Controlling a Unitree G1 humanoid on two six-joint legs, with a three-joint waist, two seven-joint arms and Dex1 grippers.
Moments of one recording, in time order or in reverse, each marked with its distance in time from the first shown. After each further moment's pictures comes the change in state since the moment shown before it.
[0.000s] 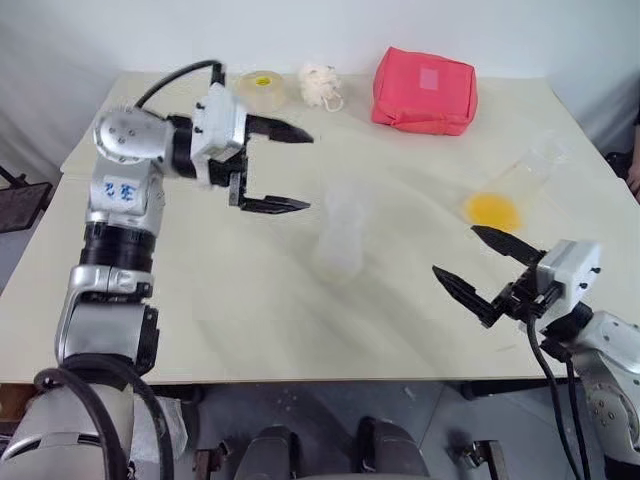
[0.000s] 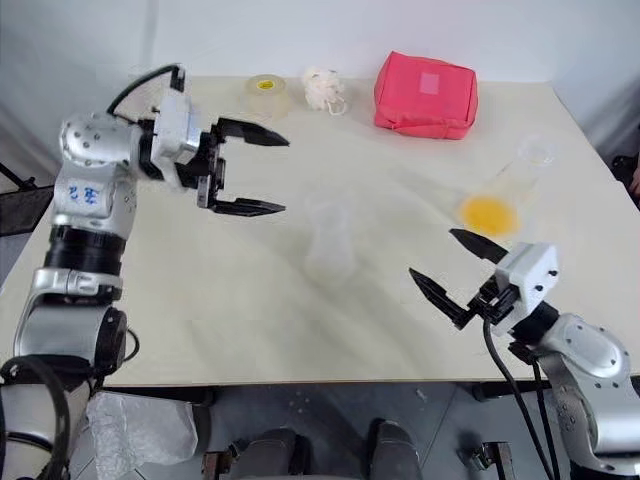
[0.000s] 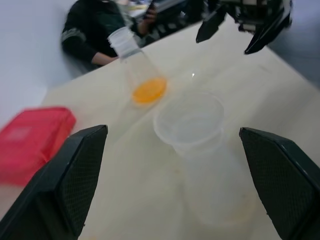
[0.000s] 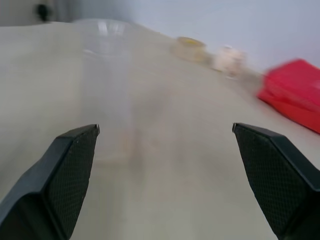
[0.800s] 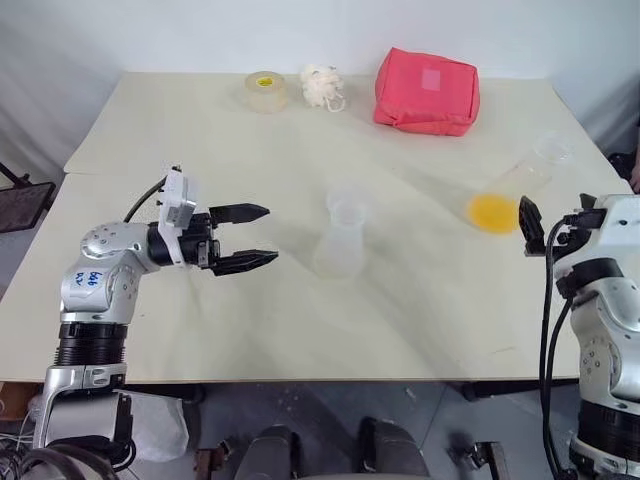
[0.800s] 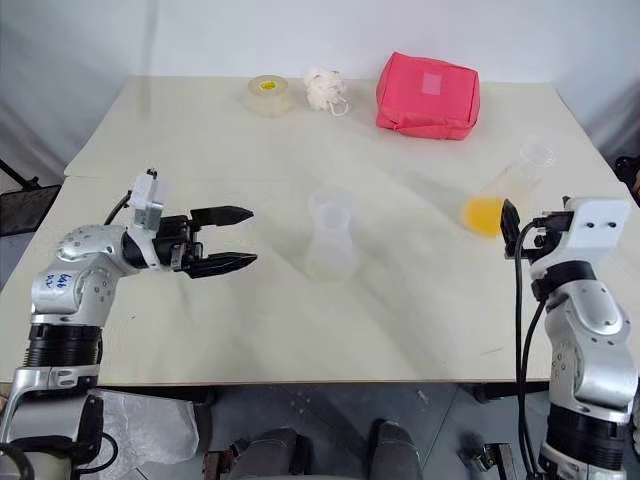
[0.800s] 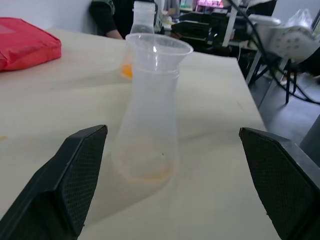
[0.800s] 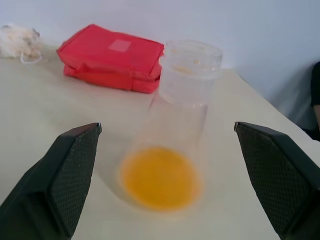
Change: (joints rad) left arm 0.434 0.049 0.149 -0.297 -0.211 0.343 0.102; right arm -0.348 0.079 -0.091 0.308 -0.172 0.148 -0.453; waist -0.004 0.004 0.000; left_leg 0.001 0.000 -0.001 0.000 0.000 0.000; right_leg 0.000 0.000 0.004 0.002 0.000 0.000
